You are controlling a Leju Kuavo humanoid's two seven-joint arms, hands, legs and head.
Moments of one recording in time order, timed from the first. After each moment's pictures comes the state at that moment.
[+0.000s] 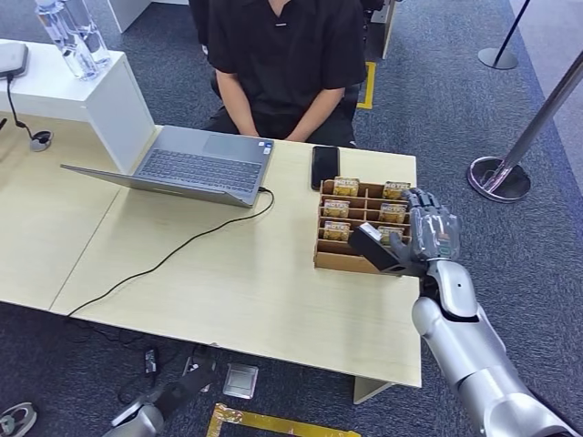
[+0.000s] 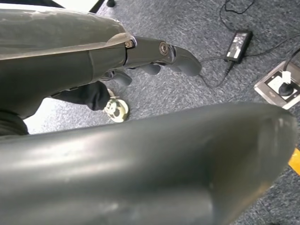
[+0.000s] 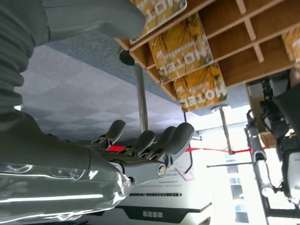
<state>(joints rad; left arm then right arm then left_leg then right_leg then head) -0.11 -0.14 0.53 -0.20 -1.34 0.00 0.04 -0.69 0.02 0.55 -0.34 1.11 -0.47 -0.13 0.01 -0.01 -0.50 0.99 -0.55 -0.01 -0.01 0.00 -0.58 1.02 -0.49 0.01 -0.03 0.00</state>
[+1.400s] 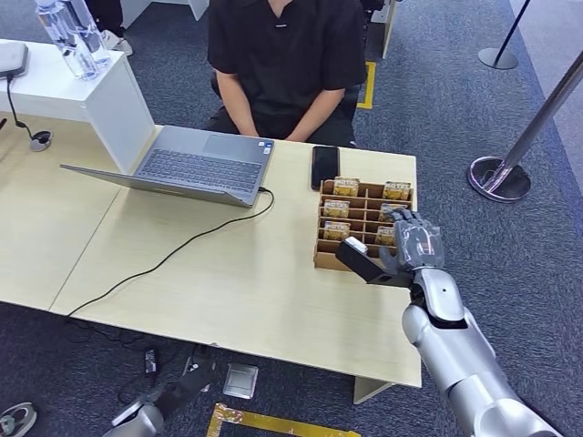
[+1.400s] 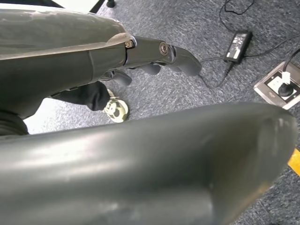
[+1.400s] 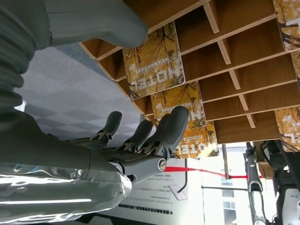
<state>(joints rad) -0.11 -0.14 0.53 -0.20 -1.34 0.00 0.04 -0.66 0.05 0.54 -0.33 1.19 -0.36 -0.10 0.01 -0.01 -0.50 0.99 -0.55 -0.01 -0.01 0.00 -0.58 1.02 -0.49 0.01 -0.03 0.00</state>
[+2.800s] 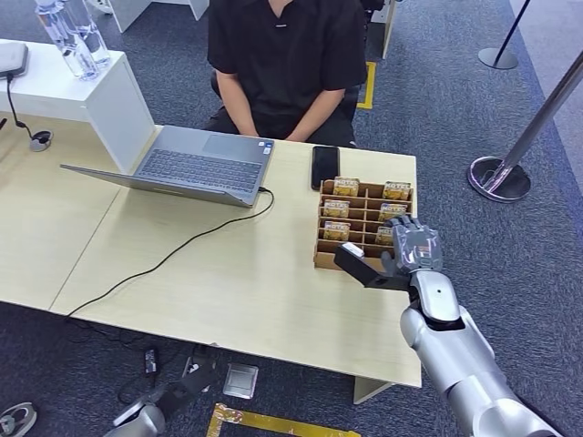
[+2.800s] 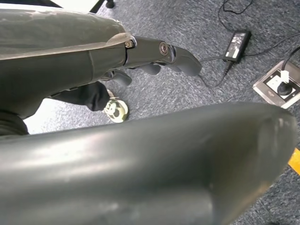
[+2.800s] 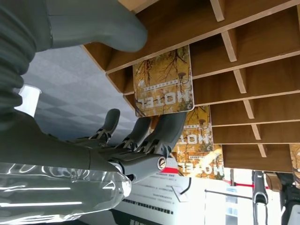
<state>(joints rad) -0.11 -0.14 0.53 -0.20 -1.35 0.00 0.04 -0.66 0.05 0.57 -0.31 1.25 -0.31 -0.03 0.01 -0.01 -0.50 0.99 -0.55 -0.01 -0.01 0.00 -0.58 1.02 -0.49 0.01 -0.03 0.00</state>
